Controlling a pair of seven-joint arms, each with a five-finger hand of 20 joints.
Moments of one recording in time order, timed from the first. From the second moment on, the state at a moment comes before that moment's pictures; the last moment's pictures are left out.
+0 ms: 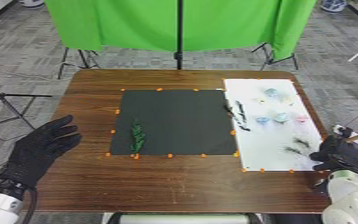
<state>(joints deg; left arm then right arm) 132.6 -67.4 -116.0 -123.5 40.3 -13.5 -5.0 -121.5 -48.0 93.7 -114.5 -134.5 2.1 40.0</state>
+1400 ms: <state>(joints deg) 131.8 -67.3 -114.9 -123.4 40.6 -13.3 -6.9 -85.6 -53.8 55.3 -114.4 -130.4 -6.1 29.0</state>
